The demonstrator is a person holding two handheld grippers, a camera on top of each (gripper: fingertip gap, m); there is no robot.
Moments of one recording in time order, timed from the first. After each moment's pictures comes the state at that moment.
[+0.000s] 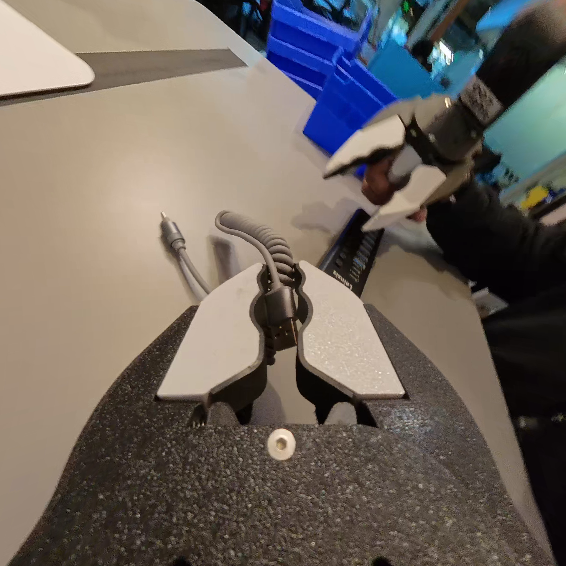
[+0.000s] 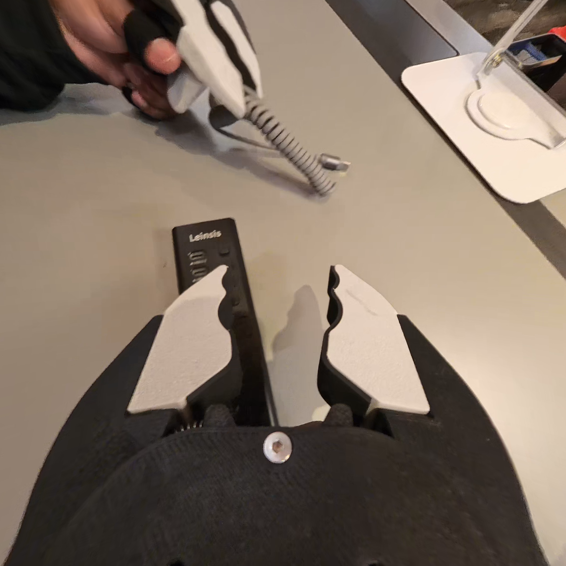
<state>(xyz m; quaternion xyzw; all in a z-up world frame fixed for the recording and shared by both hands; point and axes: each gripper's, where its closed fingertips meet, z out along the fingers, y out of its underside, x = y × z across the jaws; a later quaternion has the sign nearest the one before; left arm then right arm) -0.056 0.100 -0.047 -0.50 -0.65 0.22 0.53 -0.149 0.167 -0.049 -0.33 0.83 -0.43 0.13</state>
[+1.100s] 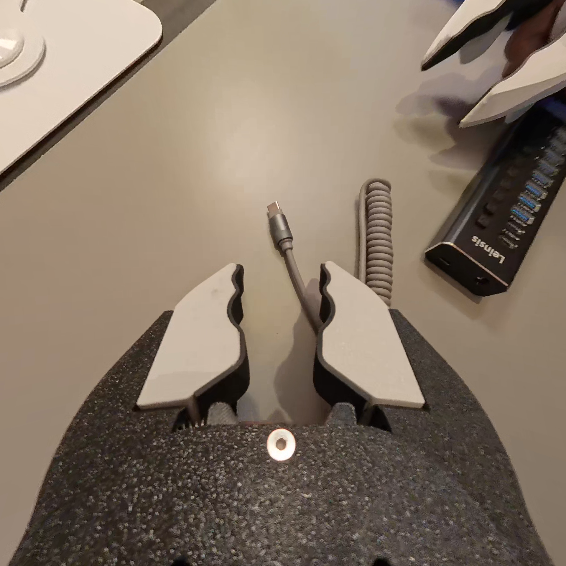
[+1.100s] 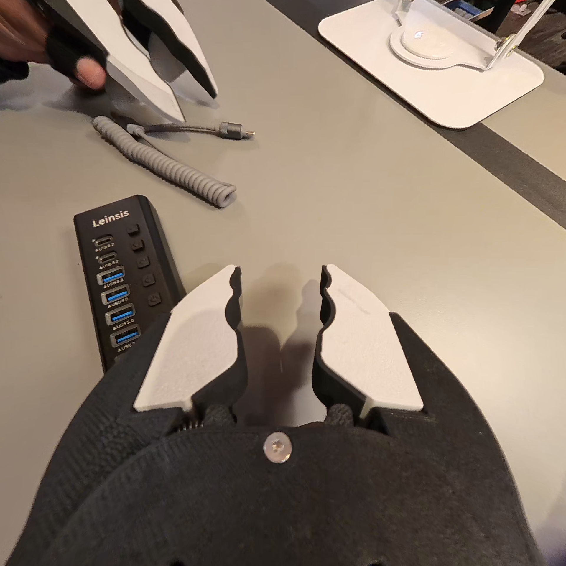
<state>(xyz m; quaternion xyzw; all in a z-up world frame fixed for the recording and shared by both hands) -0.064 0.053 -0.092 -0.60 -0.68 0.27 0.31 -0.201 0.152 -0.075 -0.23 0.86 -0.44 0.11</state>
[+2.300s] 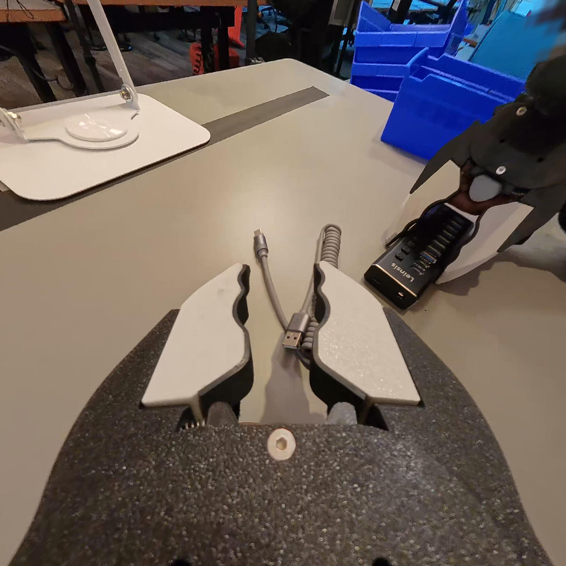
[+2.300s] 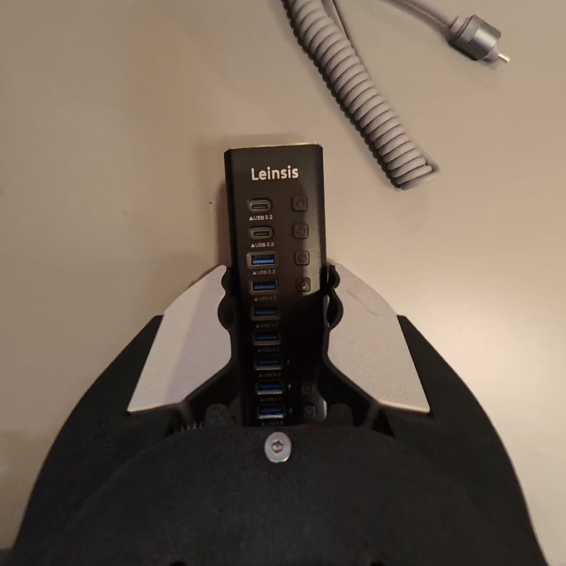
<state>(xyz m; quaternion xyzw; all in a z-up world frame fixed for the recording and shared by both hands) -0.025 0.074 -0.040 -0.49 -0.67 0.38 0.41 -0.121 0.206 -0.106 -0.43 0.87 -0.22 0.11</state>
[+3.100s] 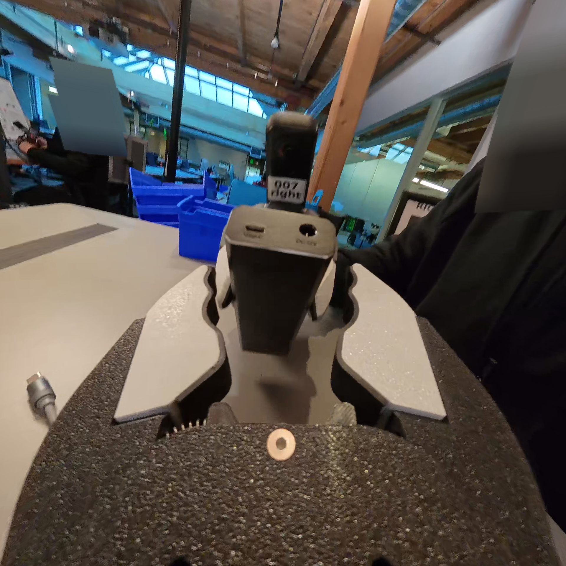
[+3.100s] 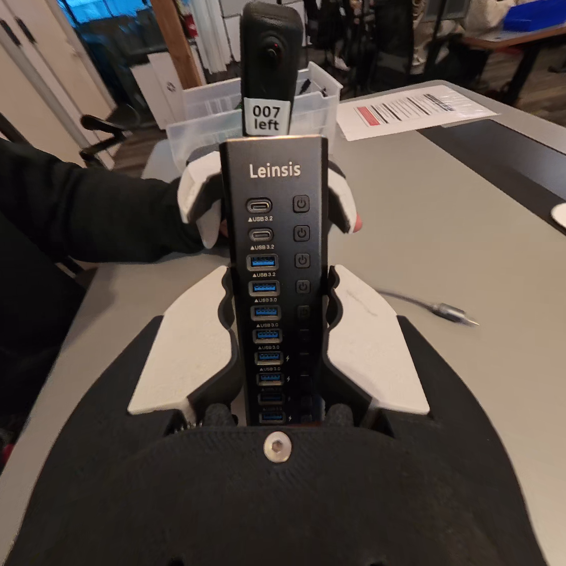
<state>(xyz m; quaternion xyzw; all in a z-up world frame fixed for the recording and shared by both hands) -0.026 0.180 0.037 -0.49 -0.39 0.31 0.71 -0.019 0.173 0.003 -0.35 0.73 -0.49 0.33</state>
